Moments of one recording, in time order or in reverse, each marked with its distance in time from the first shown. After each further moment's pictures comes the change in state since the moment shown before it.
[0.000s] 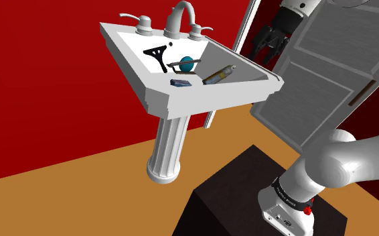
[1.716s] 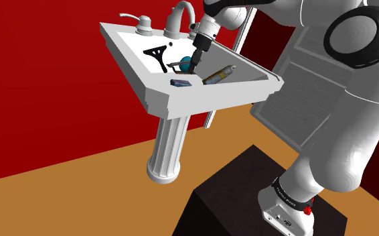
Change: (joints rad) arm 0.216 0.951 -0.218 0.556 0.301 0.138 -1.067
